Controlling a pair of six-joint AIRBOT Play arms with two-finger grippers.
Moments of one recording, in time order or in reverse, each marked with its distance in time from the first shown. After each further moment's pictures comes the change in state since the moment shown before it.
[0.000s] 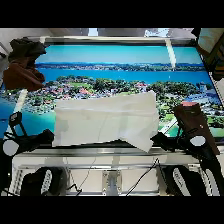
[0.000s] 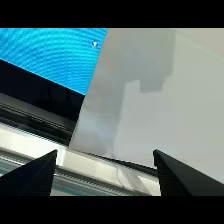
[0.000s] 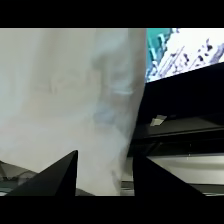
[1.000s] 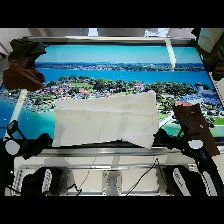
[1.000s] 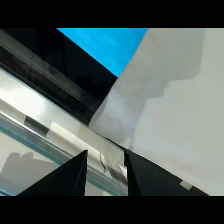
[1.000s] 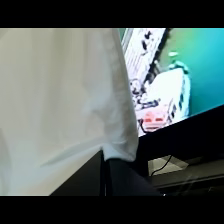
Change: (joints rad) left arm 0.105 -0.028 -0.062 0.014 -0.046 -0.191; right arm -0.001 -0.001 -0.073 0.140 -0.245 -0.005
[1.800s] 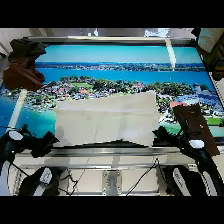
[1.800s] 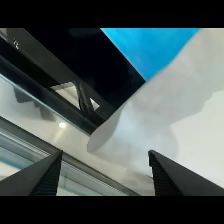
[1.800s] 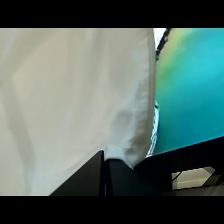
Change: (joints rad) left arm 0.147 -0.406 -0.019 -0.198 0.130 0.157; right arm 0.000 0.000 0.000 0.132 -0.023 -0.125
